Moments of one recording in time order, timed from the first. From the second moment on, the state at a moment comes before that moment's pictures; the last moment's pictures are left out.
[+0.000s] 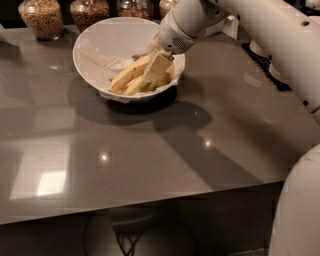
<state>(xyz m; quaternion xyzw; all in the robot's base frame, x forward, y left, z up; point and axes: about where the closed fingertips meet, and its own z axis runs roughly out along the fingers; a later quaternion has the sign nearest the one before) 0.669 0.025 0.910 -0.67 0.66 0.12 0.31</state>
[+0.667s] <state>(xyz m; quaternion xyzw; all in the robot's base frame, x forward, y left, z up) 0.663 0.027 0.911 -0.67 0.66 0.12 0.30</state>
